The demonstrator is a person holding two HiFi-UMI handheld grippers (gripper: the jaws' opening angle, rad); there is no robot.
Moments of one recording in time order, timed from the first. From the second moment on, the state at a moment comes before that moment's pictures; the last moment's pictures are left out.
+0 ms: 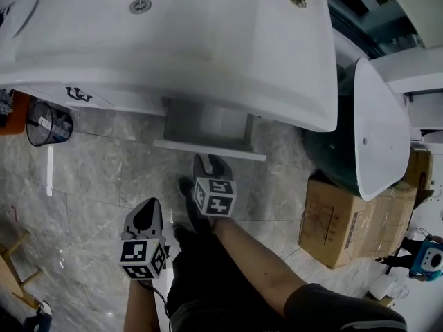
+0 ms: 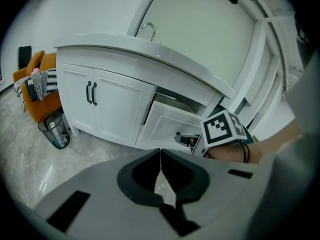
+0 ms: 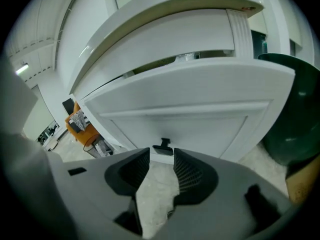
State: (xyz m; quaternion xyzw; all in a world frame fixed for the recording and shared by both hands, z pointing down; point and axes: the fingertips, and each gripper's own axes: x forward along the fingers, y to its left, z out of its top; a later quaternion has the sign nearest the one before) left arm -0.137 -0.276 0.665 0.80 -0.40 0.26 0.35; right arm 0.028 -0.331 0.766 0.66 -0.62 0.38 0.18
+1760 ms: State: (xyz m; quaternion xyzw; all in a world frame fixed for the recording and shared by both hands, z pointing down) left arm -0.104 -0.312 0.681 0.81 -0.39 0.27 0.36; right arm 0.085 -0.459 0.770 0.67 -0.63 0.35 0.15
